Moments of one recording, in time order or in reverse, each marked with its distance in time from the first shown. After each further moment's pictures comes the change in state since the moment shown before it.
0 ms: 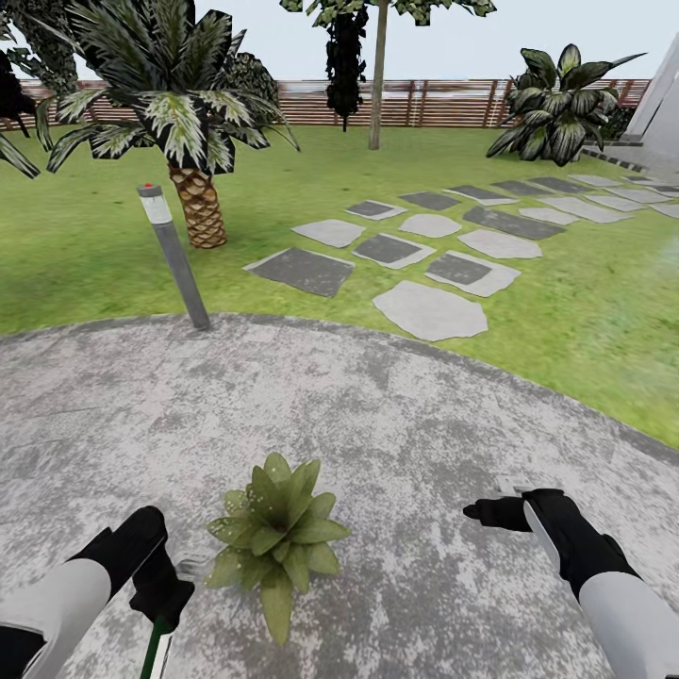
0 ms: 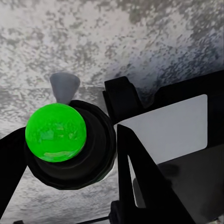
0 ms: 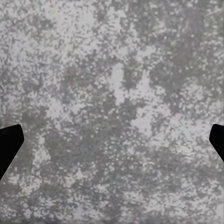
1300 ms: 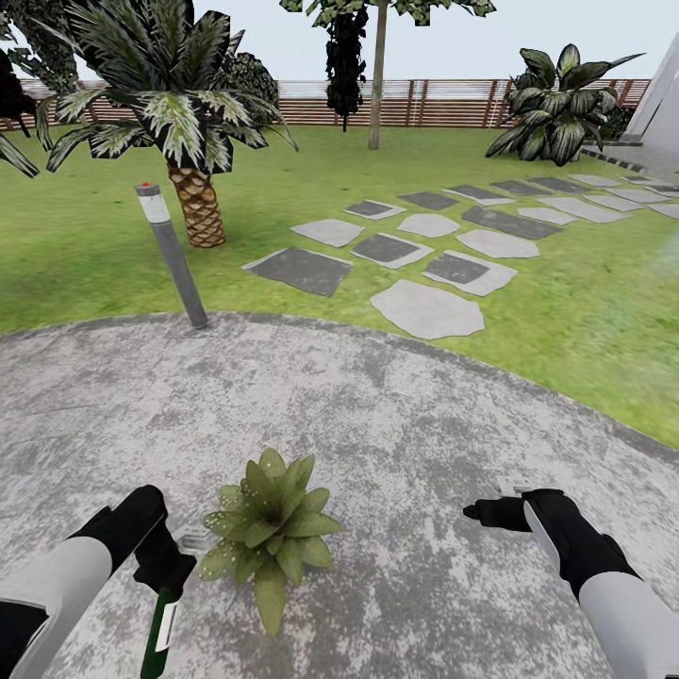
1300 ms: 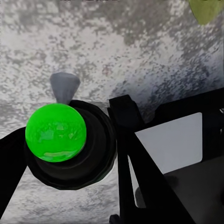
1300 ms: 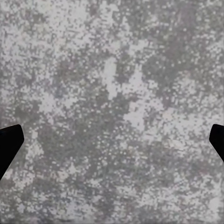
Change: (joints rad) left arm -0.064 0.010 0.008 -0.001 0.002 0.001 -0.004; right arm 0.000 0.000 0.000 0.002 0.000 0.000 0.000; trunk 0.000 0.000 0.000
